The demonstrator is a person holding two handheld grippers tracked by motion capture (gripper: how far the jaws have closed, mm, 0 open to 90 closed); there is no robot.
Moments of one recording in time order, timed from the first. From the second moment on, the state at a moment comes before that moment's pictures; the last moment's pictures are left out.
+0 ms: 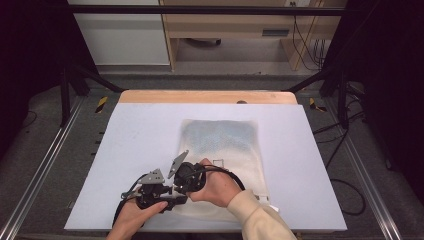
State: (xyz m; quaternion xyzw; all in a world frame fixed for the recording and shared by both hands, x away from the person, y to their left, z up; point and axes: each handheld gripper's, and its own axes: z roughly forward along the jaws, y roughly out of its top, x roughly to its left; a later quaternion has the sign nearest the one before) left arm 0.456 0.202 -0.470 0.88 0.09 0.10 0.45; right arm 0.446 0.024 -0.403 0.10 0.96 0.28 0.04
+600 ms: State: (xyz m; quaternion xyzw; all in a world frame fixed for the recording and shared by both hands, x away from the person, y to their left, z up) left arm 0.460 0.205 -0.470 0.89 0.09 0.10 0.43; right arm 0.445 0.024 -0.403 0.09 0.95 0.28 0.04
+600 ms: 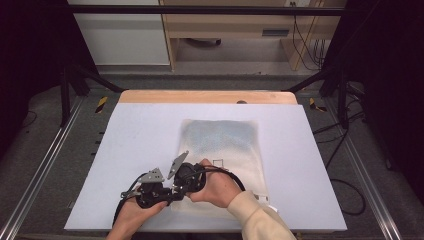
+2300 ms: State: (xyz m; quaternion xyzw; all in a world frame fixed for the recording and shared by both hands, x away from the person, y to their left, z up) left arm 0.454 0.206 -0.462 0.89 0.10 0.12 0.43; right arm 0.438 0.004 -0.416 0.10 0.95 0.30 0.07
